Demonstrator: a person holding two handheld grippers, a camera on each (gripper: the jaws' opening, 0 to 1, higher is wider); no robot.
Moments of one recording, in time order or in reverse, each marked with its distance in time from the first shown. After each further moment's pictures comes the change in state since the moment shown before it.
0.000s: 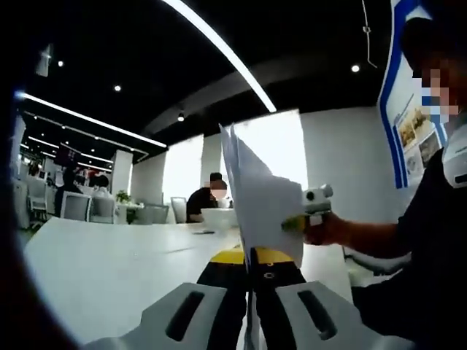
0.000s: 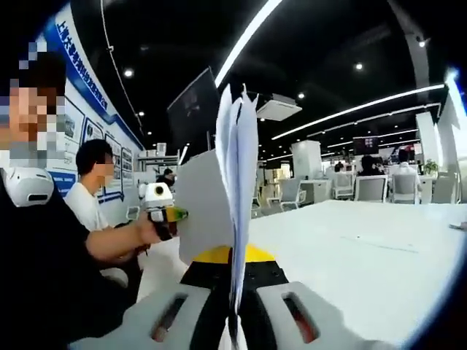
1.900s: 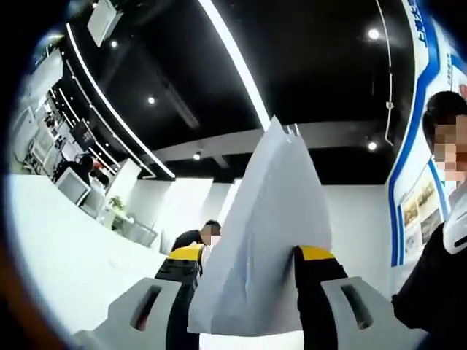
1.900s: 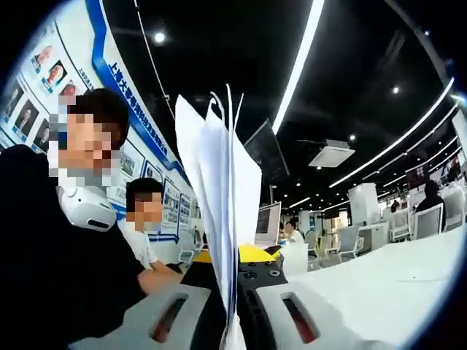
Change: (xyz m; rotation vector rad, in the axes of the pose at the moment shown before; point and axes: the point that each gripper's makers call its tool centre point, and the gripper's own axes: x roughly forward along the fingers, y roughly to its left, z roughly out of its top) left arm 0.019 -0.016 0.043 -0.270 -0.375 0.017; right arm -0.029 0.077 0.056 -0.014 -0.336 0.383
